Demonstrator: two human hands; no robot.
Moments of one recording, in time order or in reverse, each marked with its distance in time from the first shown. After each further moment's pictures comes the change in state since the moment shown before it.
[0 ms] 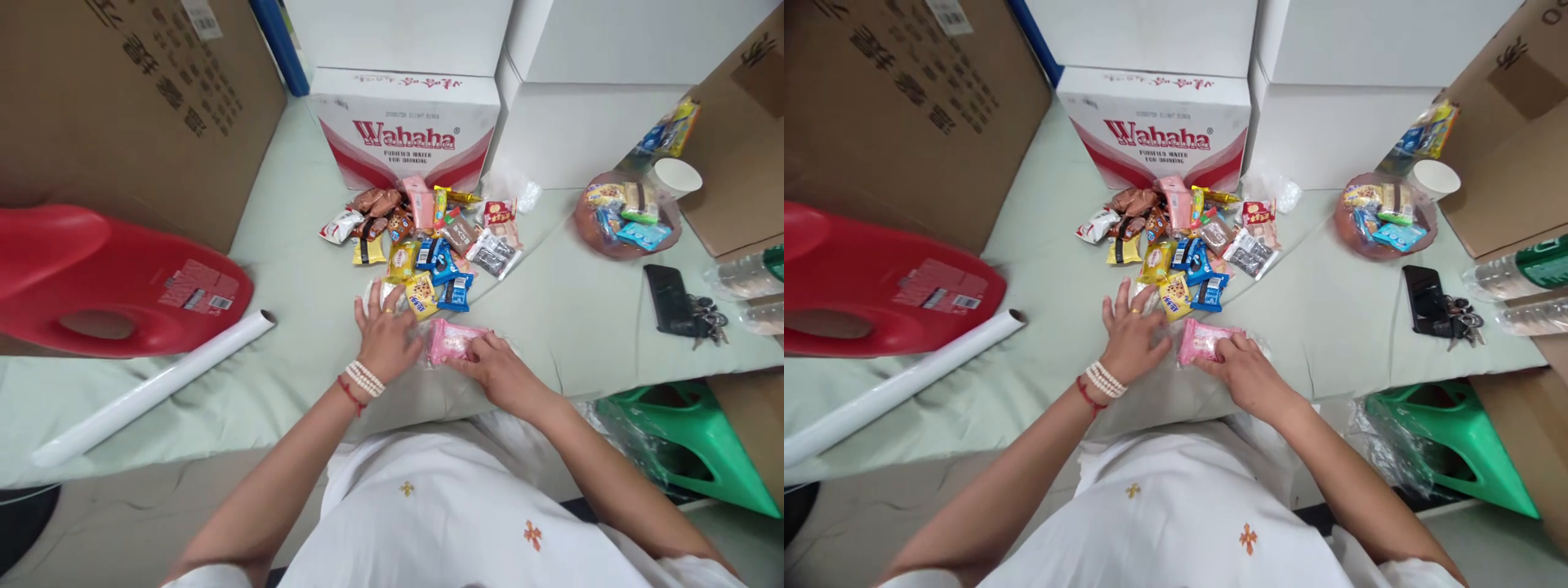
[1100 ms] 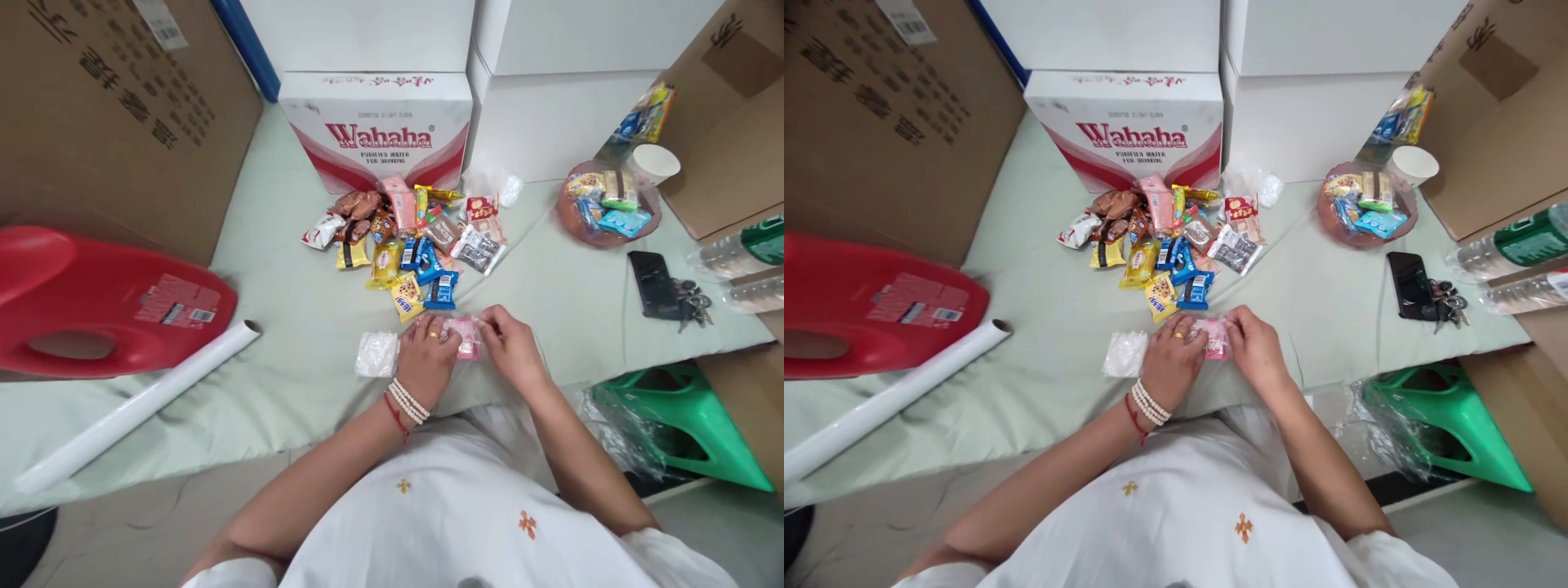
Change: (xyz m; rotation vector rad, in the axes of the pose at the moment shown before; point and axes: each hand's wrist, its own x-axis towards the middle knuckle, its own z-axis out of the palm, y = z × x) left_hand -0.018 0.077 0.035 0.087 0.030 0.189; right_hand 0.003 0.016 -0.012 0.506 0.406 0.611
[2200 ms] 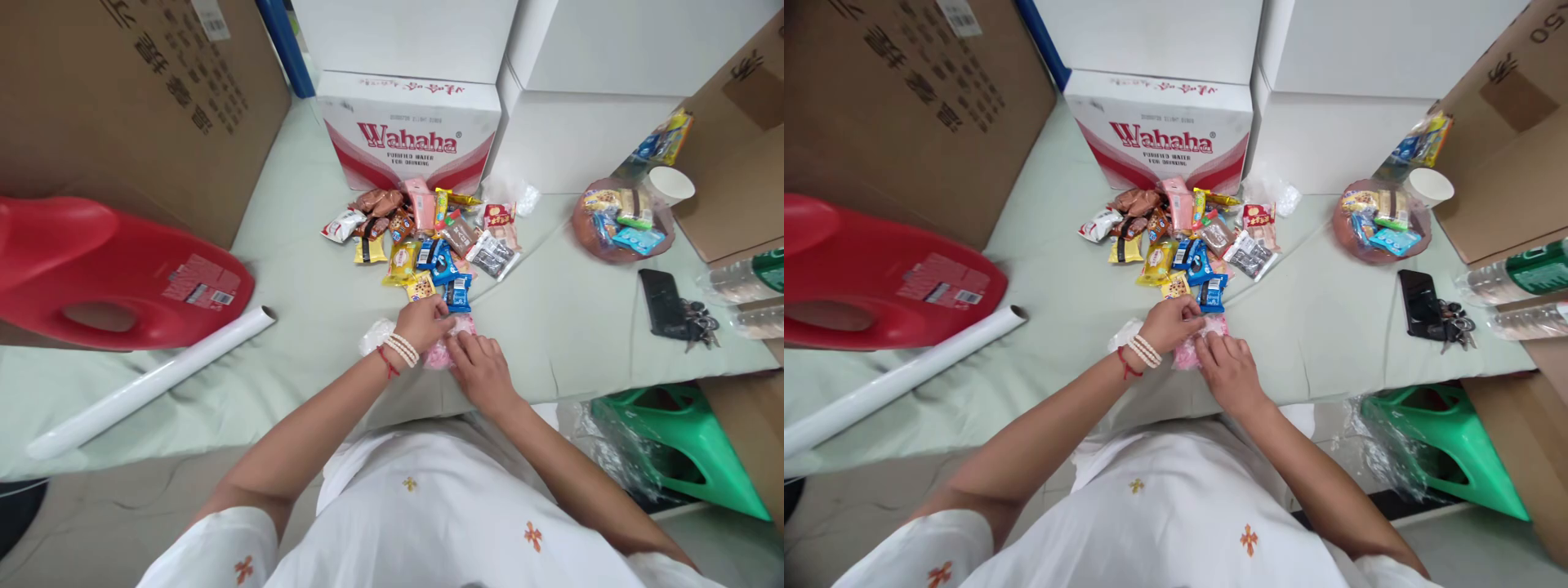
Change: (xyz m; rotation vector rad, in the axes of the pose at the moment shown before) left_hand 0.059 -0.057 -0.008 -0.682 -0.179 -0.425; right_hand -0.028 0.003 0.061 -0.583 0.074 -0.611
